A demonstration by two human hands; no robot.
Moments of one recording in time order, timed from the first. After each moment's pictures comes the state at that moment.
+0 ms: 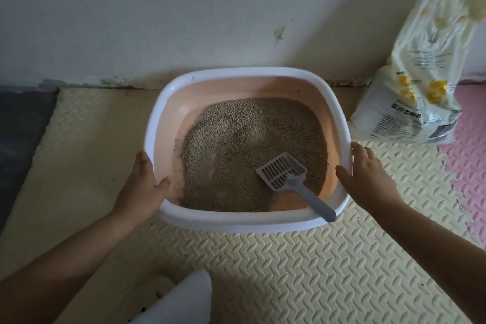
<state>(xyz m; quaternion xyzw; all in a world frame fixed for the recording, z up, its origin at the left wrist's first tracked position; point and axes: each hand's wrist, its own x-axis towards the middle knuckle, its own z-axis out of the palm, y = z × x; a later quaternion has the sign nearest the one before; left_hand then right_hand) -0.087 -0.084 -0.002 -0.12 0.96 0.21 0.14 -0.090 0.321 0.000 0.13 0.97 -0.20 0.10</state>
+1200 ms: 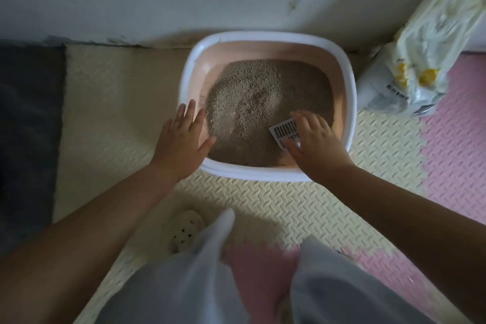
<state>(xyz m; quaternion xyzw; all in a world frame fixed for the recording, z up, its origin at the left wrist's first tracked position) -0.108 -0.052 0.065 0.09 0.97 0.03 0.21 -0.099 0.230 0.098 -0.07 0.96 -0.17 0.19</state>
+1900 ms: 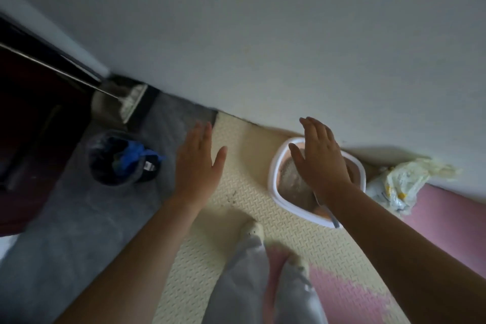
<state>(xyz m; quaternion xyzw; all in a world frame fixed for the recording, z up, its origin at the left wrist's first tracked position) -0.058 -0.240 0.584 -0.16 0.97 0.17 0.03 -0.144 -0.007 0.610 -0.17 0.96 -0.19 0.10</state>
